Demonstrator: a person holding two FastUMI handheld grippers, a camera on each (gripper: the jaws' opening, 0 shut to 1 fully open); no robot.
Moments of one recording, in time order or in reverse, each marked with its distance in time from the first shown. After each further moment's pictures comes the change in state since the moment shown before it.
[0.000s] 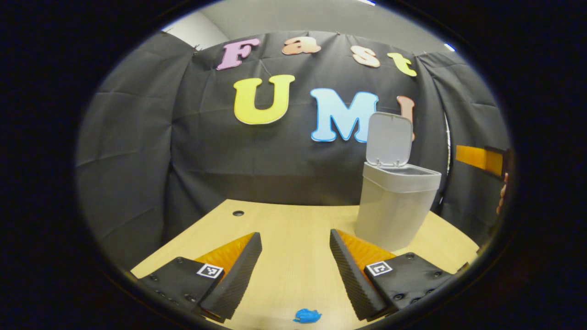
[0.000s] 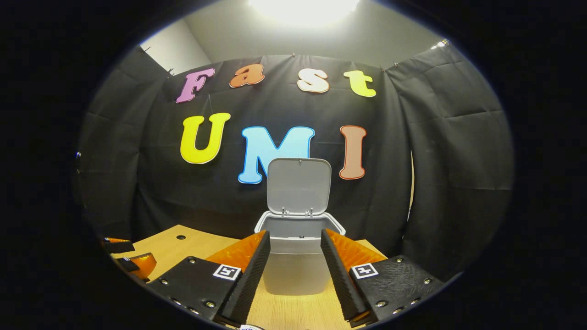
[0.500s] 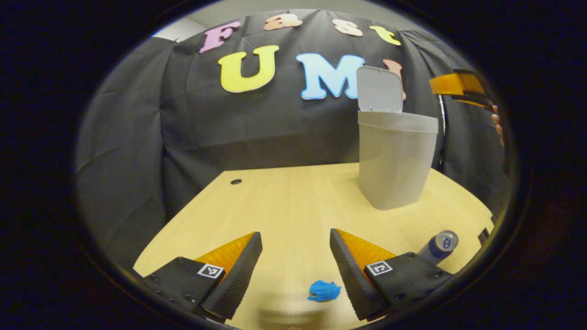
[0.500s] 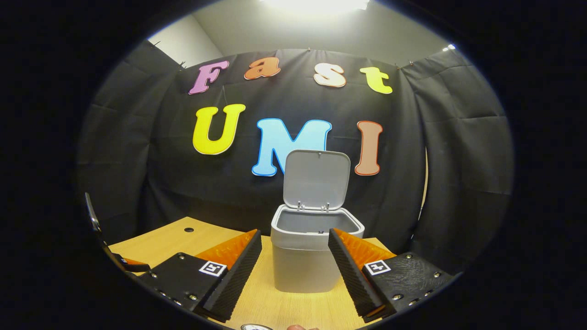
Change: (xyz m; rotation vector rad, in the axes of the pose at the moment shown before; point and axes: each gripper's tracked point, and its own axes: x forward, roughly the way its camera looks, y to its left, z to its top) left arm -0.025 0.014 -0.048 0.102 0.231 -0.016; right arm 0.010 0.035 -0.012 -0.037 0.036 0.080
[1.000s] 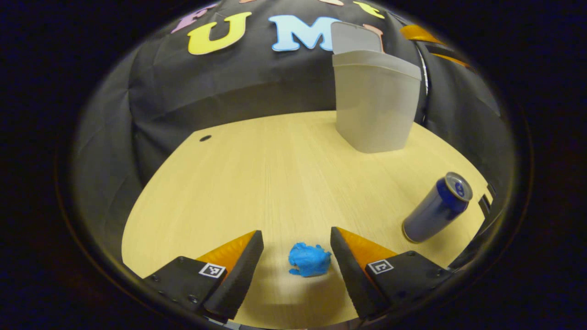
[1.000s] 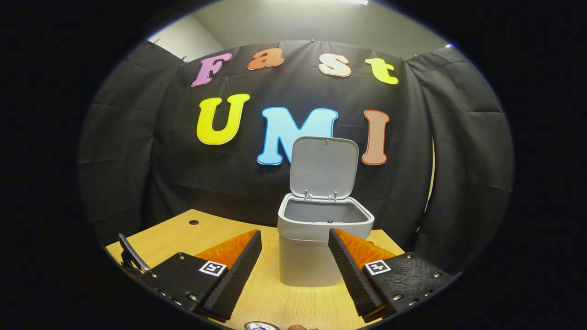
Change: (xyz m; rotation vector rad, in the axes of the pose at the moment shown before) left arm -0.034 -0.012 -0.049 0.067 0.284 -0.141; right arm 0.003 0.002 -0.017 0.013 0.064 0.015
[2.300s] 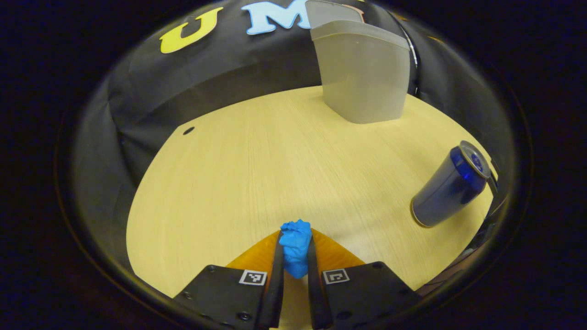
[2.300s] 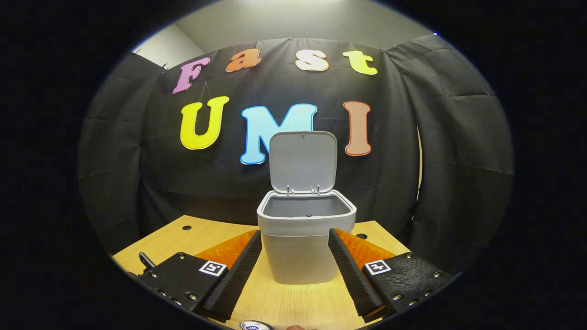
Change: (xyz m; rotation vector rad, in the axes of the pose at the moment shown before) left arm 0.011 -0.006 -0.002 0.114 0.094 -0.006; right arm -0.002 -0.036 -0.010 0.090 0.010 -0.061
